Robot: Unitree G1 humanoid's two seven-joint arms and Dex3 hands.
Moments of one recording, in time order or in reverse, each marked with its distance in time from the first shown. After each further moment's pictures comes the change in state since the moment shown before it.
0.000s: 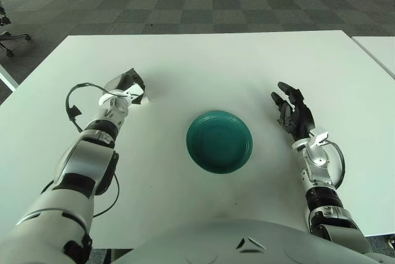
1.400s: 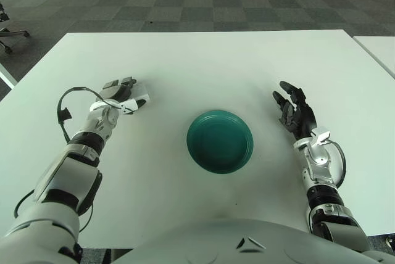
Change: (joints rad) left arm 0.133 0.125 -0.123 -0.200 0.131 0.026 -0.136; right arm -0.013 -0.009 0.000 0.025 0.008 -0.020 0.023
